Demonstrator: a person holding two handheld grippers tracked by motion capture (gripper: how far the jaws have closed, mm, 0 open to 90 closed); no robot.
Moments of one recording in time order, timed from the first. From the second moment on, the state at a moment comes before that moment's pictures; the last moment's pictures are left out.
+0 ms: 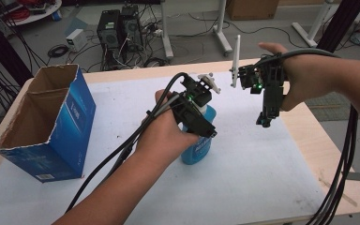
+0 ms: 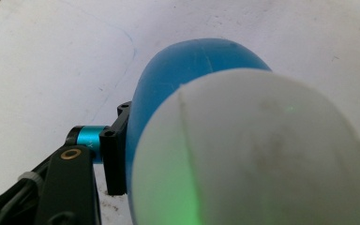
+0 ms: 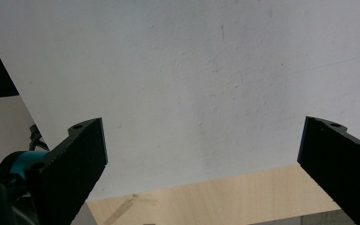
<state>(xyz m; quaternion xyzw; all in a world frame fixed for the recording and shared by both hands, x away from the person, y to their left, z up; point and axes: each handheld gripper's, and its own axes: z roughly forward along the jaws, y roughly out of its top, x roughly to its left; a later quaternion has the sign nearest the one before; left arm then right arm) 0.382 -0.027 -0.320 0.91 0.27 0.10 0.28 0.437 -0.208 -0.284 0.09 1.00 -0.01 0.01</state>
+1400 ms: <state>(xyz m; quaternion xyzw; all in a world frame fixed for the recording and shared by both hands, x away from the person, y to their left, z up) 0.353 0.023 -0.277 0.95 0.16 0.08 0.25 0.435 -0.185 -0.282 0.08 1.00 -0.01 0.00</state>
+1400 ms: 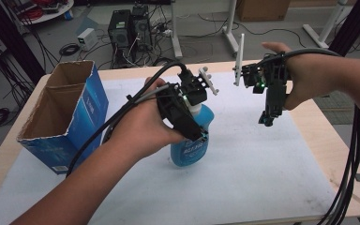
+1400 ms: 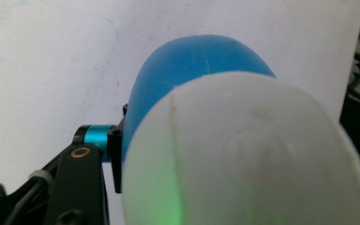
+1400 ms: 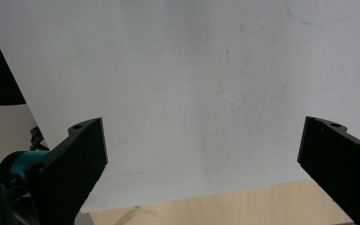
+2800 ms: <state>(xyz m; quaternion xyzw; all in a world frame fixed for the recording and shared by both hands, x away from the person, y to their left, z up) 0.346 0.091 -0.290 0.95 -0.15 -0.03 0.28 0.430 -0.136 -0.292 0.04 1.00 0.00 -0.01</state>
